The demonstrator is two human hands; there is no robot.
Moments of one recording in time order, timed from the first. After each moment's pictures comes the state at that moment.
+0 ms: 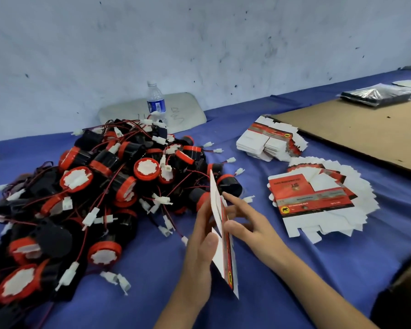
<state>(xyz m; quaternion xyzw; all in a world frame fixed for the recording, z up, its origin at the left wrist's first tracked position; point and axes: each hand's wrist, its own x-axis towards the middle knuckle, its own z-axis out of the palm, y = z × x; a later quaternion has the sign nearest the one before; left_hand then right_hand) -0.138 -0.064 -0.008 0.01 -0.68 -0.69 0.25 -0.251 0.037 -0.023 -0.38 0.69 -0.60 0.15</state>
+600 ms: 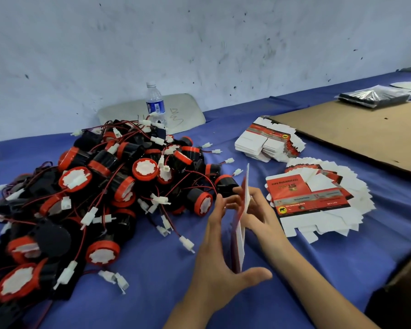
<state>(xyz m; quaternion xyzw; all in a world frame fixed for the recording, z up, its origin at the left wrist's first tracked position) -0.146 -0.052 -0.026 0.00 -0.80 -0.54 0.25 -0.254 0.040 -0.011 -0.34 0.56 -0.74 0.14</state>
